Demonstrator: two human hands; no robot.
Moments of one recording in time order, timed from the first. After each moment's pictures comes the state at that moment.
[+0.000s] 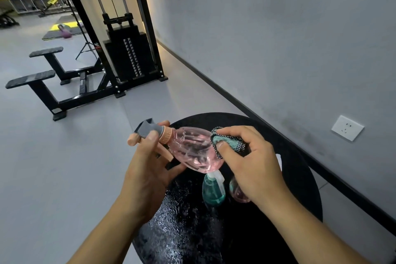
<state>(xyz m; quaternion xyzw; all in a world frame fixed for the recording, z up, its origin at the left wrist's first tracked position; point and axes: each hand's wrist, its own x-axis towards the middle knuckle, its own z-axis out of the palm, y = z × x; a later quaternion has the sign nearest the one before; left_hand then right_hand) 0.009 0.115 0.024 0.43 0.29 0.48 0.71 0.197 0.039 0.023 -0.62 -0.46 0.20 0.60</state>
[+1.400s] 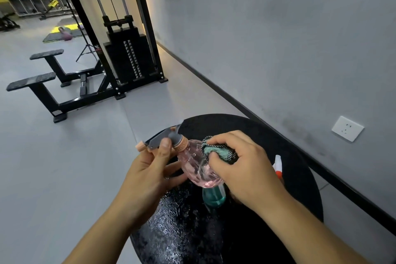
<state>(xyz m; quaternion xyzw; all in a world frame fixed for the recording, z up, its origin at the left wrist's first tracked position) 0.009 0.113 0.024 0.50 0.38 0.41 0.66 0.190 0.034 0.029 -0.64 -0.55 0.17 0.51</state>
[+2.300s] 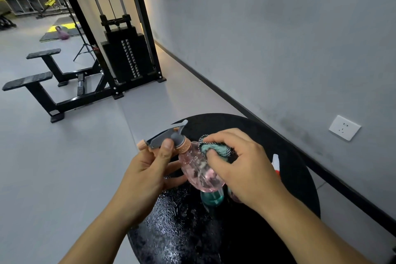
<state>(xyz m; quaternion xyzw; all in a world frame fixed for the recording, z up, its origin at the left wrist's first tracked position) 0.008 0.112 0.027 0.56 0.37 0.39 0.63 0.191 0.033 0.036 -0.64 -0.55 0.19 0.51</state>
